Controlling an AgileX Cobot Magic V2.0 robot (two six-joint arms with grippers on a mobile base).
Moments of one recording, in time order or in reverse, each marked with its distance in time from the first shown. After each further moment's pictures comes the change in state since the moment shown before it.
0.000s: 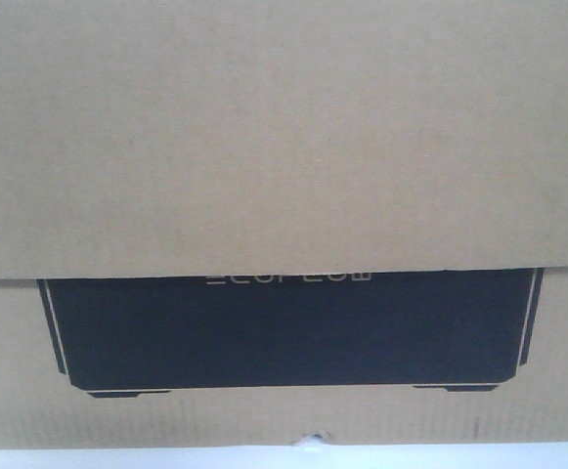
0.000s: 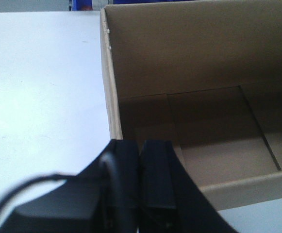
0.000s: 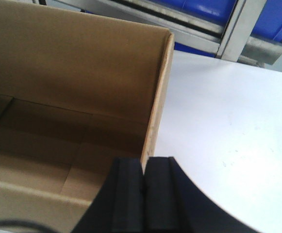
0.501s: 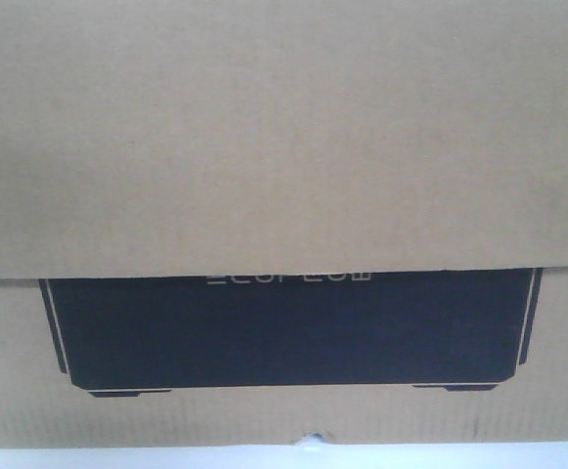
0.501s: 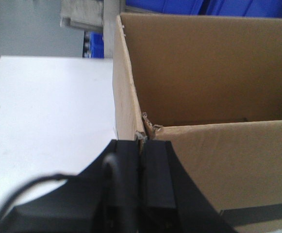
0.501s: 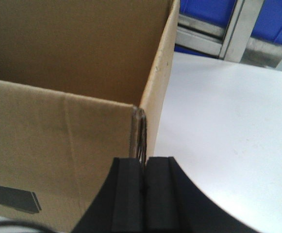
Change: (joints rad) left arm 0.000 -0.601 0.647 0.002 -0.399 0.000; right arm 0.000 -0.438 0.526 0.000 -0.243 0.000
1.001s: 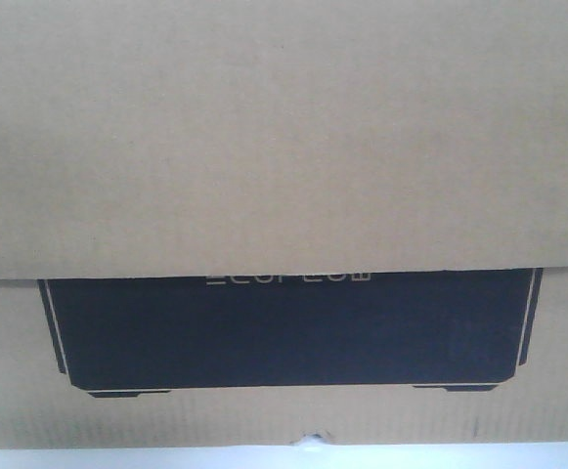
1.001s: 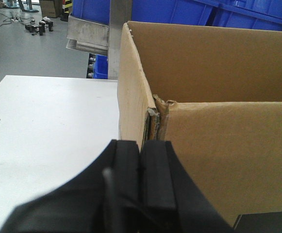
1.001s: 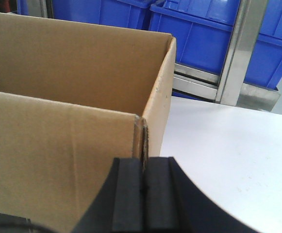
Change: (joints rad) left arm 0.000 -0.171 0.215 0.000 -0.154 0.000; right arm 0.000 -0.159 0.138 0.000 -0.166 0.000
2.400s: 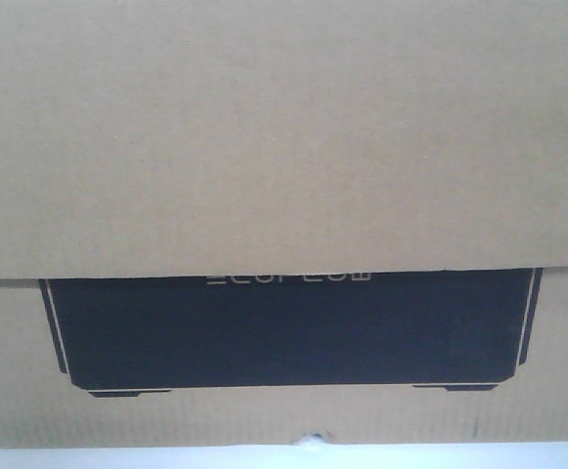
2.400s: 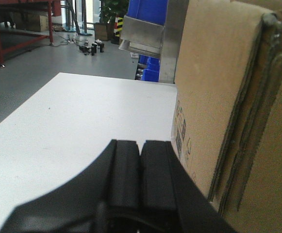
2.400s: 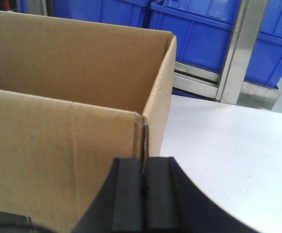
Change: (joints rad) left arm 0.128 -0.048 0.424 0.031 -0.471 0.000; right arm 0.000 0.000 0.002 0.000 0.004 0.000
